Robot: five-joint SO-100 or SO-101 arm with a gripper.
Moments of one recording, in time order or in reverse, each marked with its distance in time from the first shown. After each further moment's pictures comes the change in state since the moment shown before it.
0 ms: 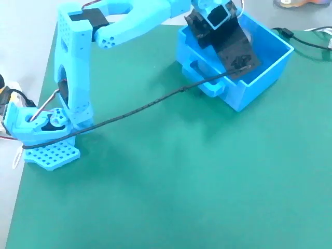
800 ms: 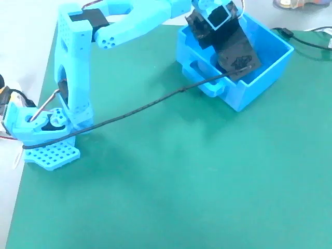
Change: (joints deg) arm 0.2 0.0 0.0 -0.2 0.0
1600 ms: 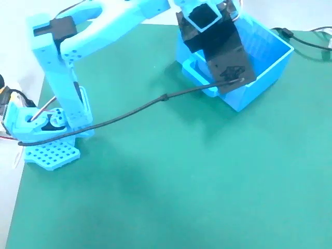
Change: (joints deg) arm 13.2 22.0 -0.1 17.6 -0.4
